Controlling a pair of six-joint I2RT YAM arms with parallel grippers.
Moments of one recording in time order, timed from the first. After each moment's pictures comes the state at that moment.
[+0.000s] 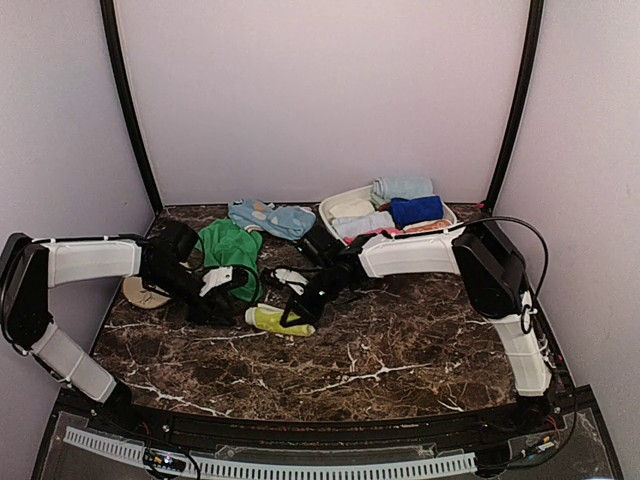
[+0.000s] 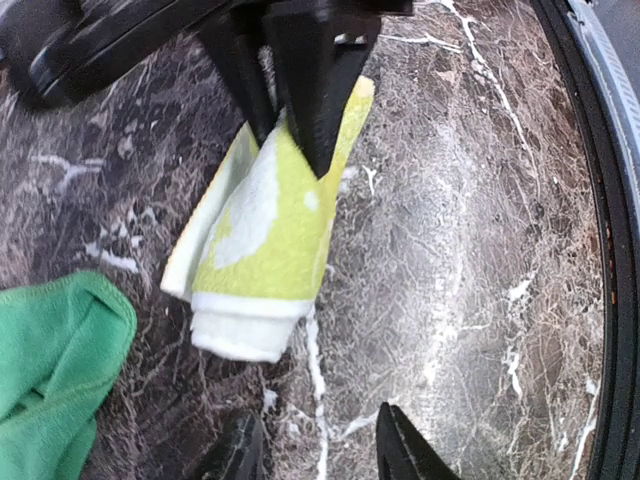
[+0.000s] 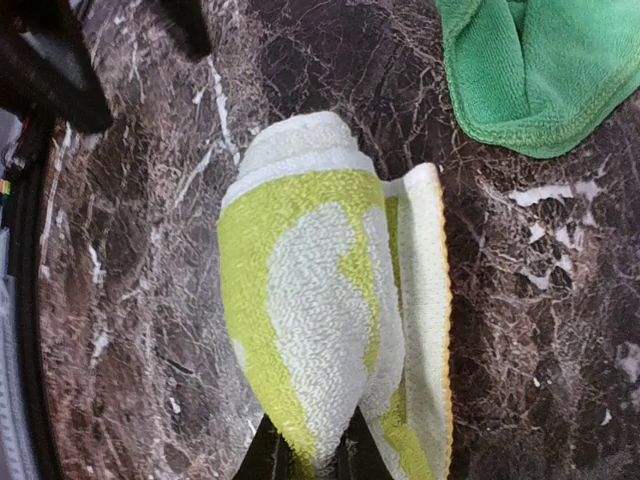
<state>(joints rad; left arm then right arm) -0.35 1.49 0.86 -0.61 0.64 0.92 0.94 2.26 1.69 -0.45 -0.50 -0.19</state>
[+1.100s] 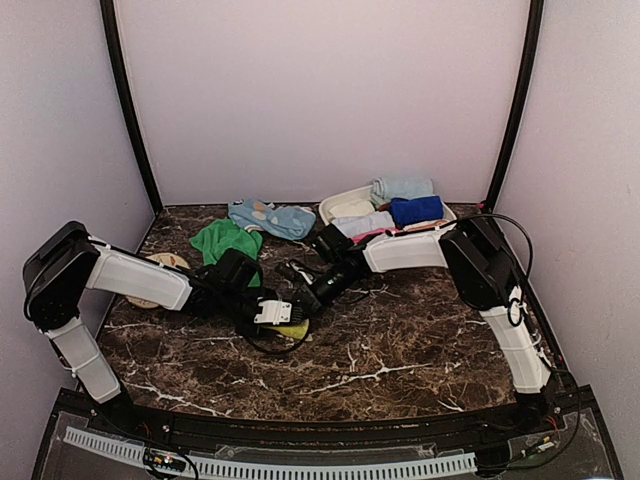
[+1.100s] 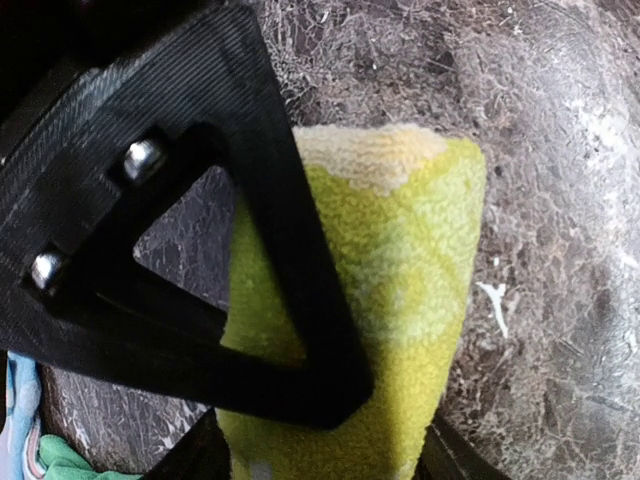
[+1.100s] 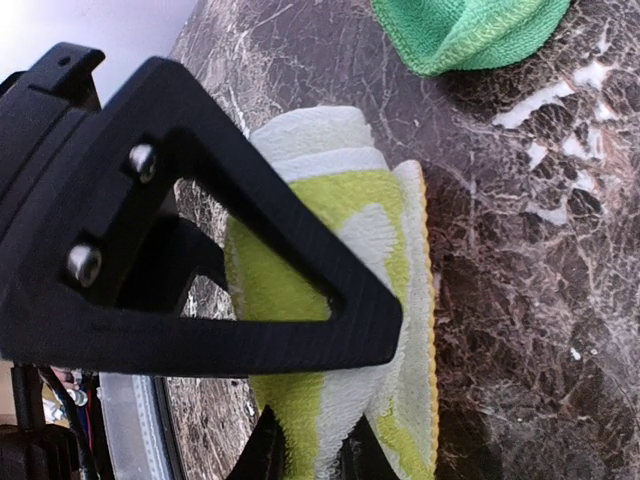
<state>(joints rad) -0.73 1.69 0.81 -0.03 0.14 1.01 0.84 2.37 1.75 -0.45 -0.89 0.14</state>
